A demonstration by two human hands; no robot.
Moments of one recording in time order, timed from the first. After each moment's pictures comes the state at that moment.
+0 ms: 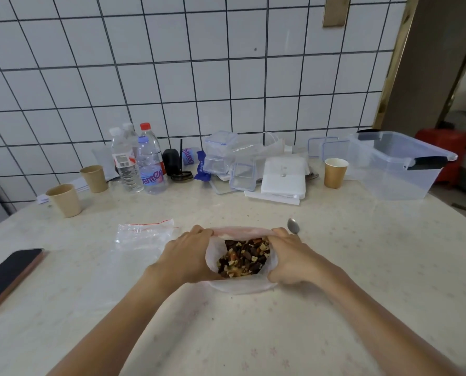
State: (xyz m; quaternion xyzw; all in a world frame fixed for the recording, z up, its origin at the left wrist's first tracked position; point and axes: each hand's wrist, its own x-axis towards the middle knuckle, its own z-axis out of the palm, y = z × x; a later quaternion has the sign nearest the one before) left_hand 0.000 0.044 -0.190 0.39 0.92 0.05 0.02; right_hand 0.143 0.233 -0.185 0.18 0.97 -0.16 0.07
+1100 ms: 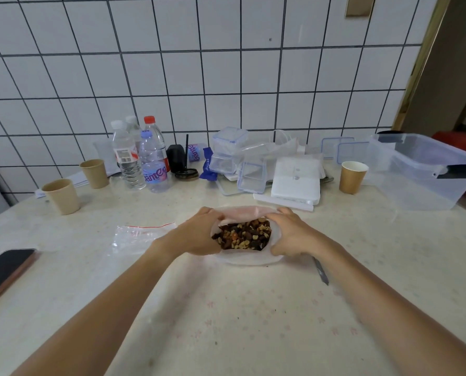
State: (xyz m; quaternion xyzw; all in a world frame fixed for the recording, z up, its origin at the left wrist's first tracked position) left_hand -0.075 0.085 -0.178 0.41 0.90 0.11 0.11; right_hand 0.063 0.285 -0.183 0.19 0.96 -0.22 0.05
